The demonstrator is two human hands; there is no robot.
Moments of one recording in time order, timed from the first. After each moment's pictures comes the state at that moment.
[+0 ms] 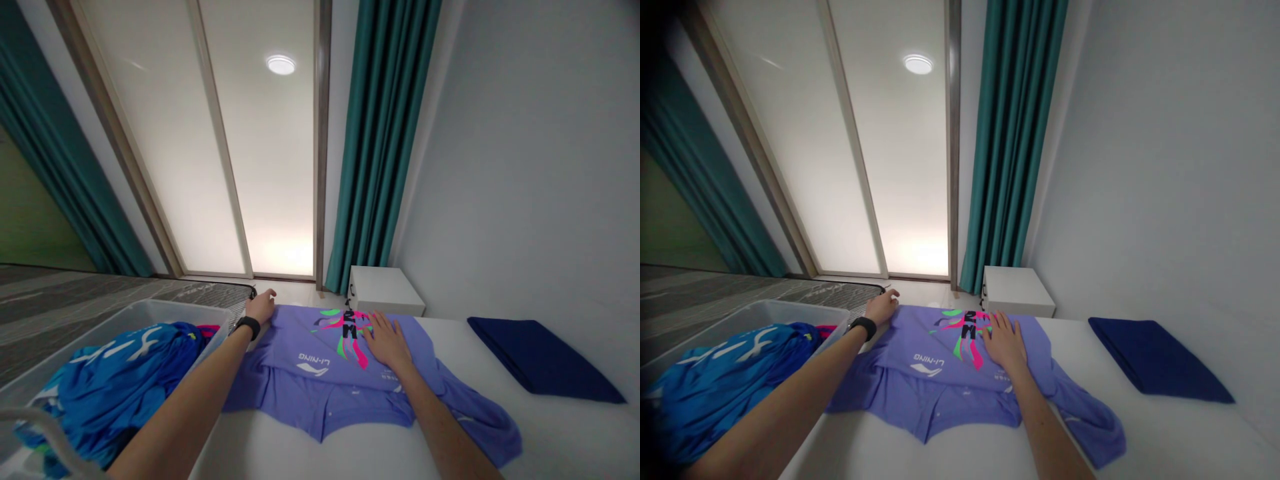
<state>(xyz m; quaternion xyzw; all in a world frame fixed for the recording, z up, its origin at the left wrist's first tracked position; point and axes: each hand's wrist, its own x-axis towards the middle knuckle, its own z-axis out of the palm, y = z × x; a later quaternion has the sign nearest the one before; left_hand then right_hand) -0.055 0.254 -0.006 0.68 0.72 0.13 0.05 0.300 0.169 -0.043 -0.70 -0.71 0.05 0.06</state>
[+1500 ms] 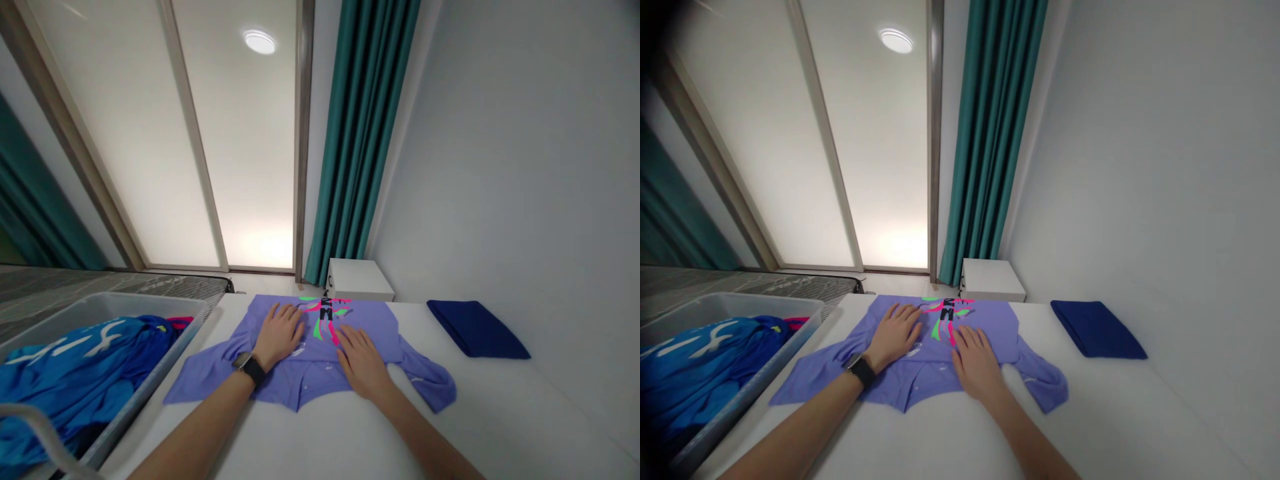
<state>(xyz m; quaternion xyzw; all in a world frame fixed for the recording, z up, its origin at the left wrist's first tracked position) 0.056 0.137 -0.008 0.85 0.49 0.17 -0.01 0.286 0.064 -0.024 -0.57 -0.81 -0.01 0.11</state>
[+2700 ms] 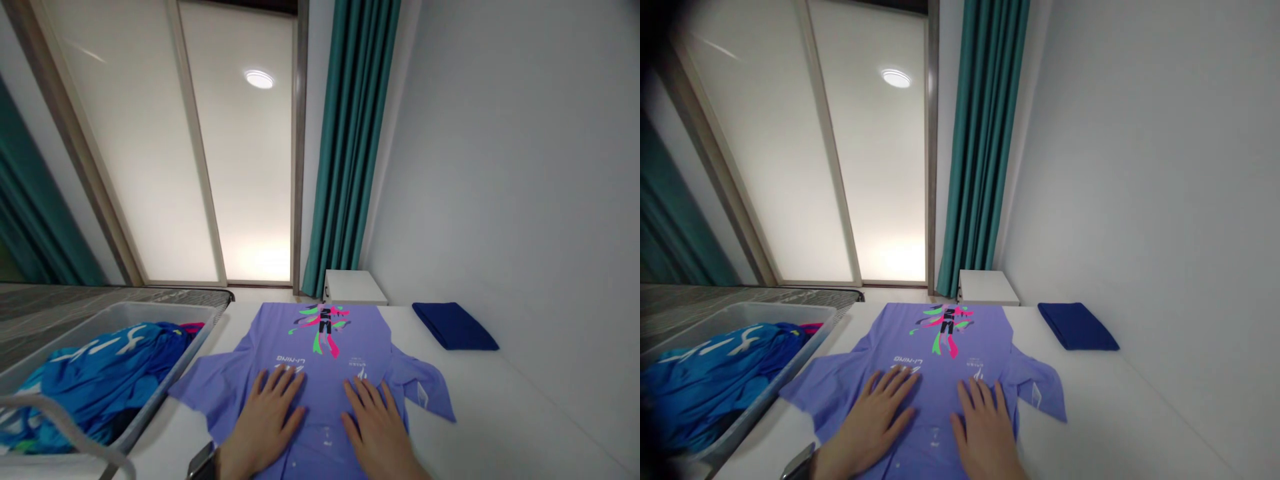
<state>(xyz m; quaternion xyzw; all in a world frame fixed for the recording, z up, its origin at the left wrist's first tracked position) 0.022 -0.010 -0.022 0.89 0.43 0.13 -0.04 0.279 -0.064 -0.024 -0.65 -0.76 0.04 0.08</state>
